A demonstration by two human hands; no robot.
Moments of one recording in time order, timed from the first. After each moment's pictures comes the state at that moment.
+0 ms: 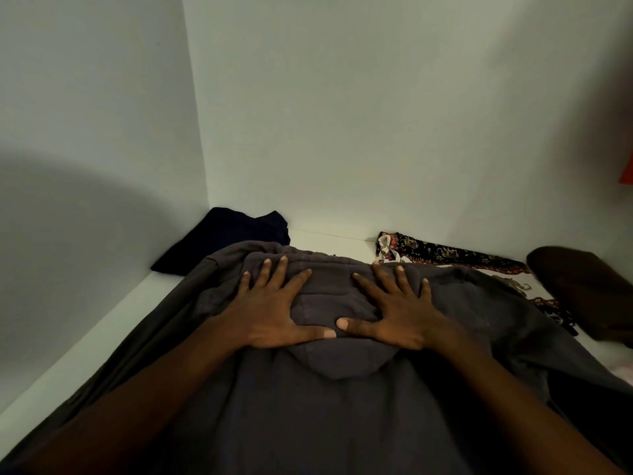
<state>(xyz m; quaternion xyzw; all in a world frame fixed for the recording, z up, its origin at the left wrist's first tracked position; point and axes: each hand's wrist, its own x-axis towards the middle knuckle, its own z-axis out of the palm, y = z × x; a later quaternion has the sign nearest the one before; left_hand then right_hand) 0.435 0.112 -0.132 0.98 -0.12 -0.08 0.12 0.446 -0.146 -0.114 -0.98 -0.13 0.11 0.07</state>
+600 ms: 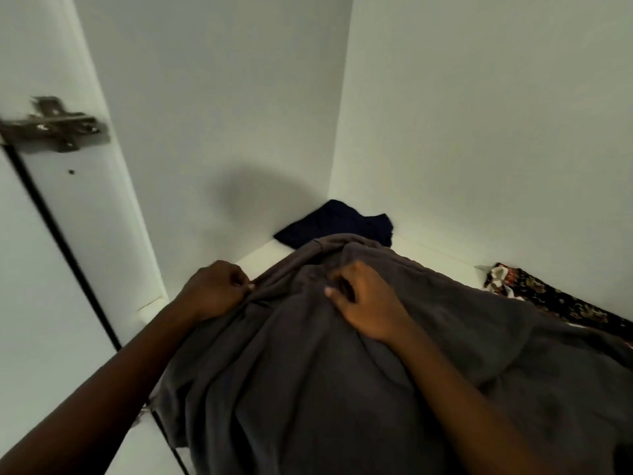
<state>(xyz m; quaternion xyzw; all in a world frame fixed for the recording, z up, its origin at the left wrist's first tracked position) 0.312 0.253 -0.125 0.91 0.30 0.05 0.28 0.450 0.002 -0.125 -0.87 -0.42 -0.03 0.28</state>
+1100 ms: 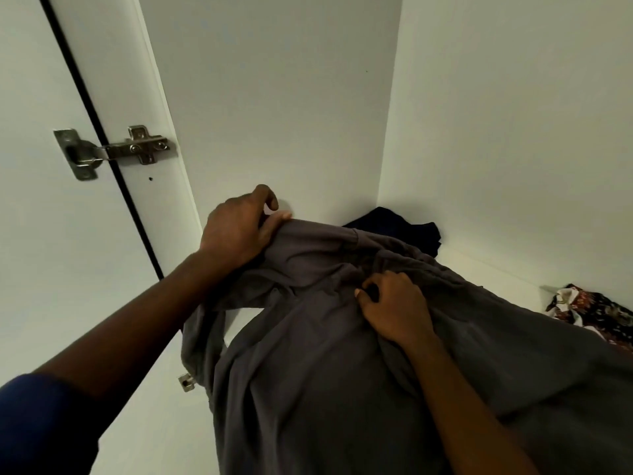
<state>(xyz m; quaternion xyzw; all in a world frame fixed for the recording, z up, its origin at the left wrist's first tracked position) 0.303 0.221 -0.034 0.90 0.22 0.36 0.05 0.469 0.003 -0.142 -0.87 -0.39 -0.03 0.28</state>
